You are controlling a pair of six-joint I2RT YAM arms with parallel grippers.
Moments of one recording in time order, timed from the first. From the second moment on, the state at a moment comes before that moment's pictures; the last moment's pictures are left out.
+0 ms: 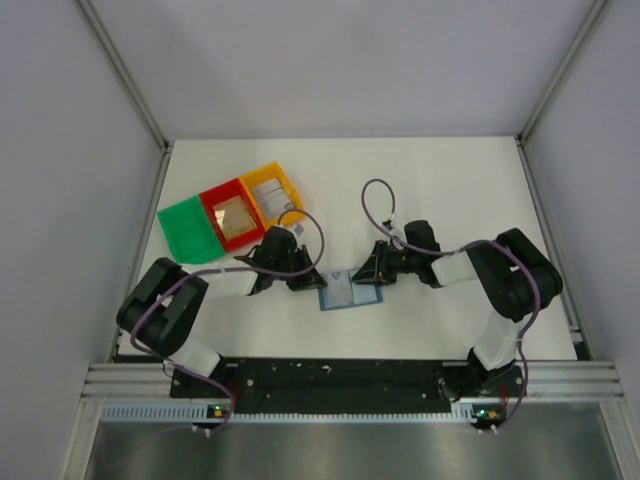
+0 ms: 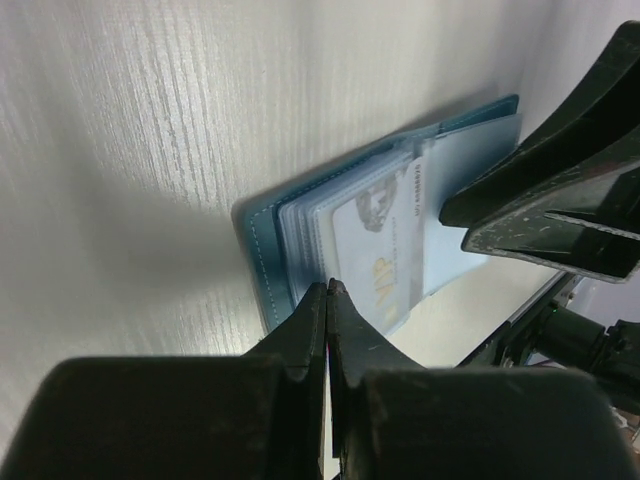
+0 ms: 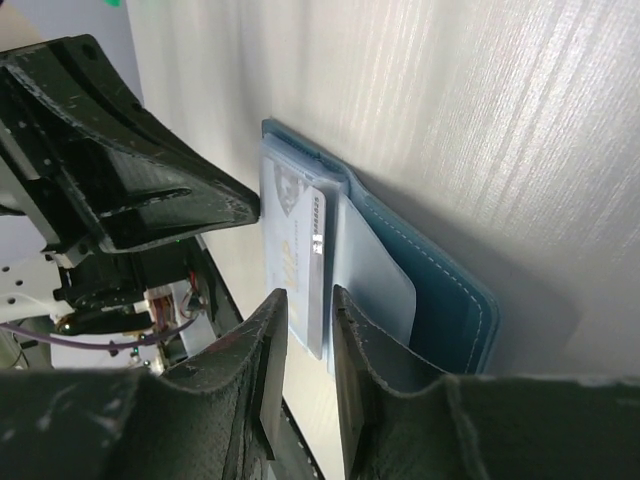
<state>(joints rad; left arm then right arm) -0.55 1.54 0.62 0.13 0.38 -0.84 0.44 1.76 0.60 0.48 -0.78 0.82</state>
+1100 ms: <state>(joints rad) -0.56 1.63 0.64 0.15 0.41 -0.84 0.42 1.83 0.57 0.59 -0.79 0.84</state>
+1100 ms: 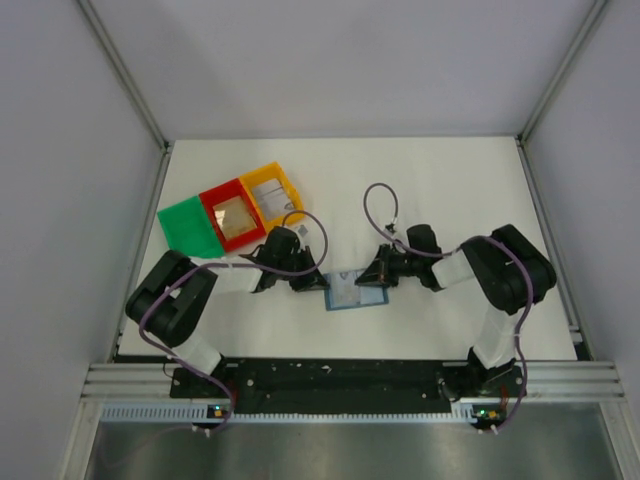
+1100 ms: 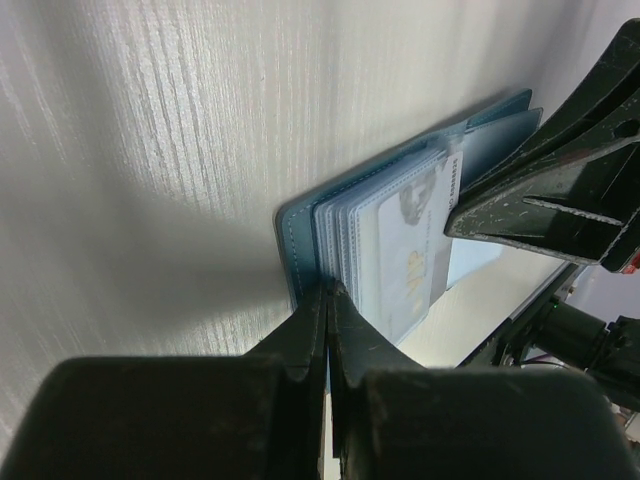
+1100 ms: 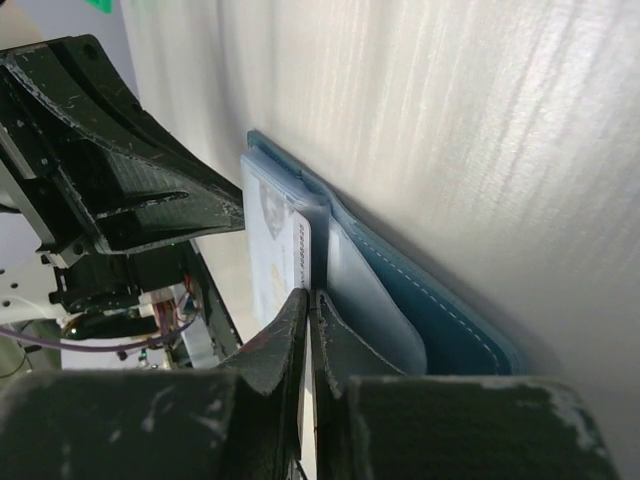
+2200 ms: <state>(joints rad) -0.53 1.53 0.62 0.15 0.37 -0.83 0.32 1.67 0.52 0.37 -0.75 0.70</state>
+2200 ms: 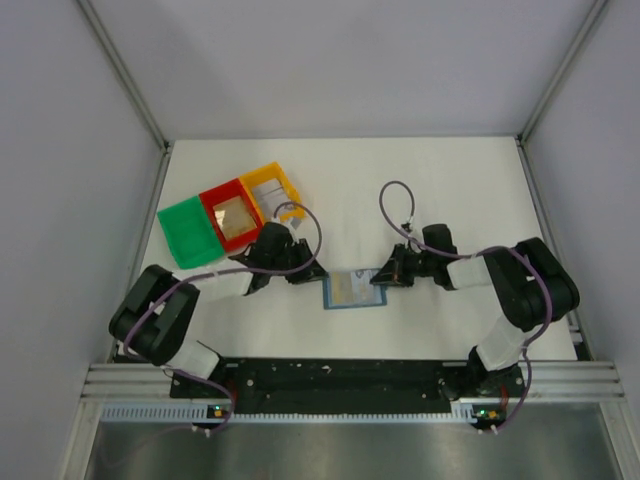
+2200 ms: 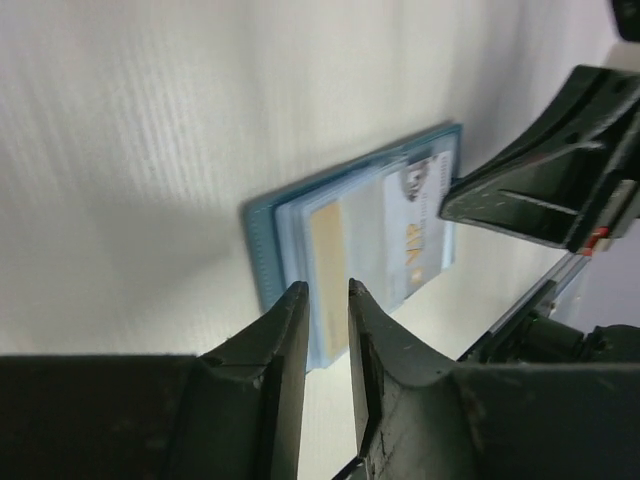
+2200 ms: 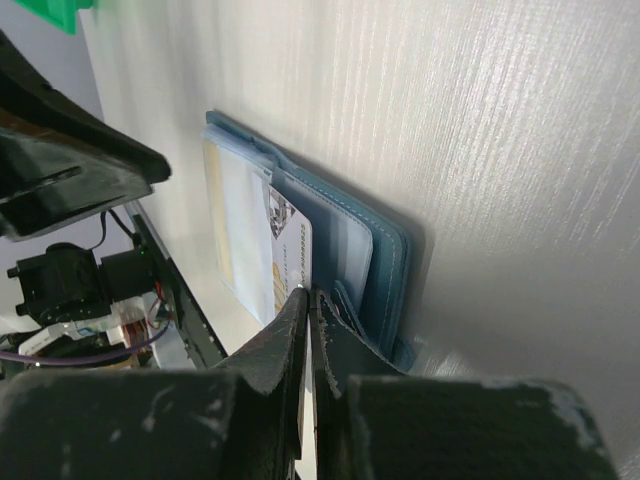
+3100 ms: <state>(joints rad) -0.63 1.76 0.79 0.22 0.44 -0.82 0.28 1.67 0.50 0.40 -0.79 0.70</state>
